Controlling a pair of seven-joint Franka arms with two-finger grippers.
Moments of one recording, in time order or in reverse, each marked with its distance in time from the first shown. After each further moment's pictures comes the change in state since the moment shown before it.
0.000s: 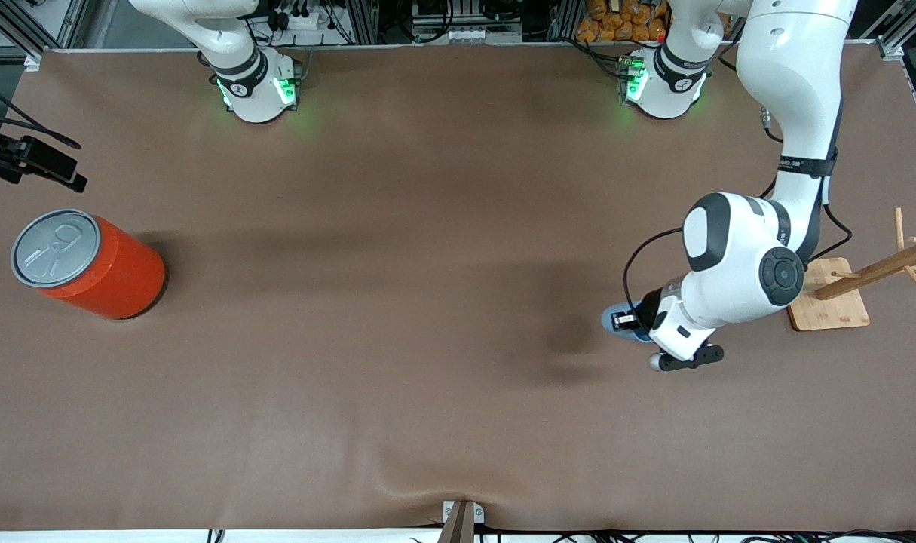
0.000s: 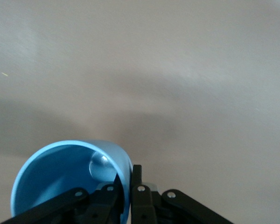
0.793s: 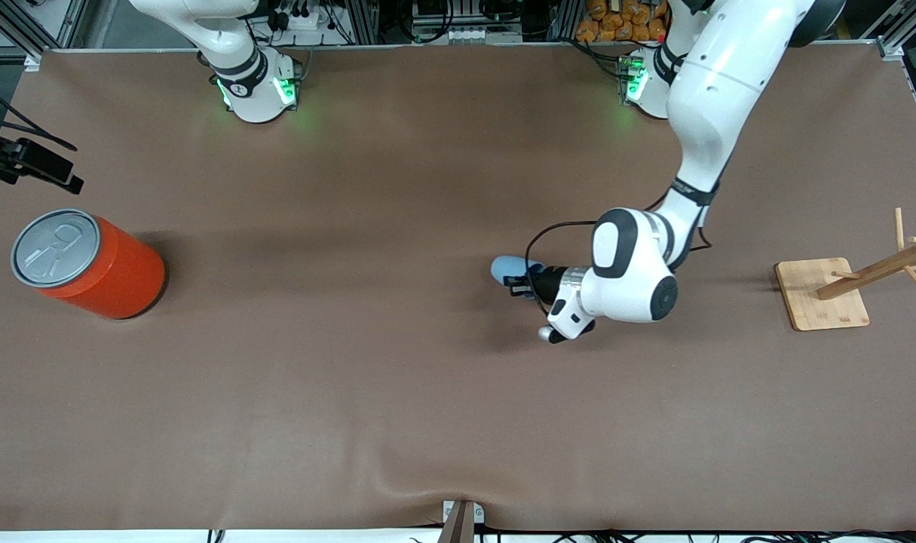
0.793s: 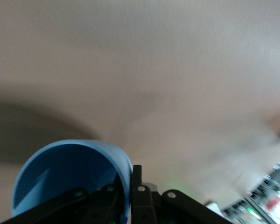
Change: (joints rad) left arm -0.019 0.153 -0.202 0.030 -0.362 -0.063 0.010; right arm -0.002 0.000 -0.007 -0.005 0.000 0.003 0.013
